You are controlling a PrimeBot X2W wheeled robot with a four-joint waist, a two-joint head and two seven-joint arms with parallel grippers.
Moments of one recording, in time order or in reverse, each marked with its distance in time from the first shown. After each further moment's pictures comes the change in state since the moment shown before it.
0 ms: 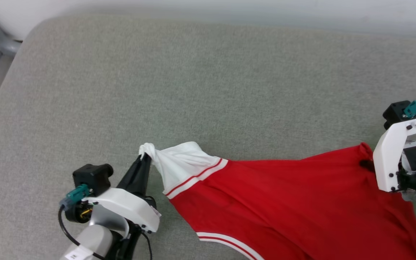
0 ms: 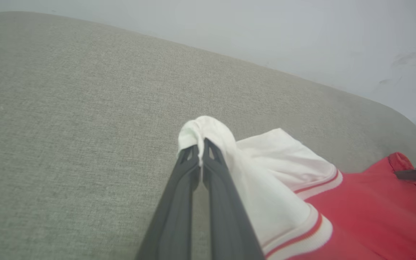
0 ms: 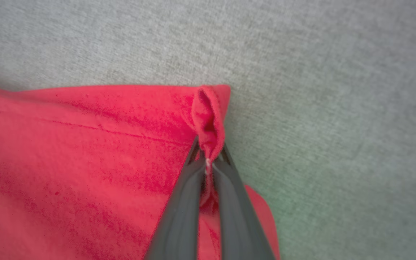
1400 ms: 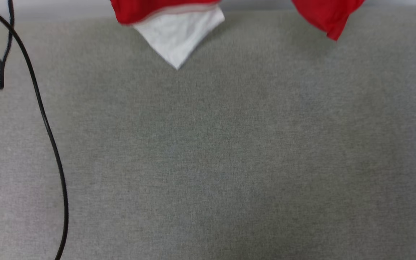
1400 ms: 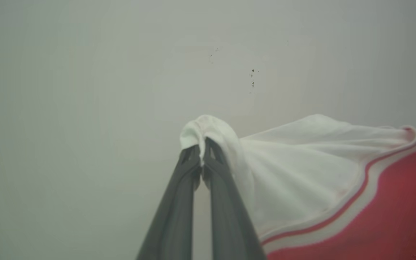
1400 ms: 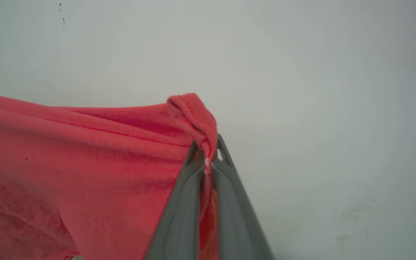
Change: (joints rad) left arm -1.156 0.161 0.098 0.507 0.119 -0.112 0.056; right arm -0.881 0.195 -0.248 0.315 -0.324 0.003 -0.672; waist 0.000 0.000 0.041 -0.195
